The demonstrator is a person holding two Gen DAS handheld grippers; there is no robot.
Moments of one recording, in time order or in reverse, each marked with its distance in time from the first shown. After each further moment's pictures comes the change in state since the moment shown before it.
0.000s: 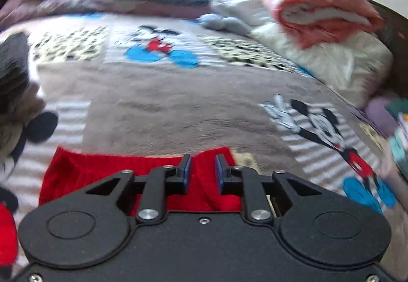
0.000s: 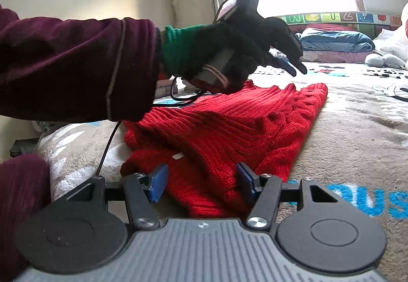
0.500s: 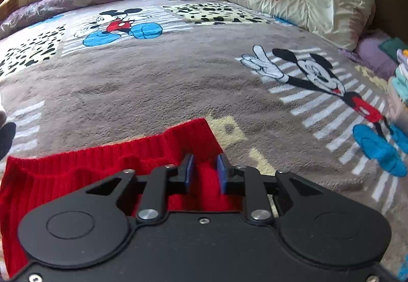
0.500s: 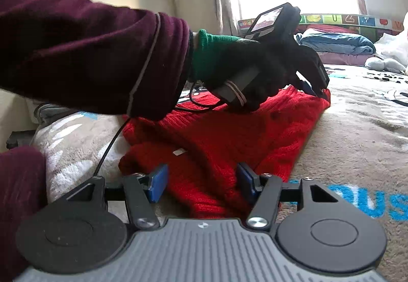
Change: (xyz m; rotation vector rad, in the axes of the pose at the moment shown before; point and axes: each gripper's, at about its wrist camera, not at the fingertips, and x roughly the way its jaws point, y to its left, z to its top) left arm 0.055 -0.022 -0.018 0.178 0.126 0.014; right arm 0.005 0.006 0.000 -0.035 0.018 -0.017
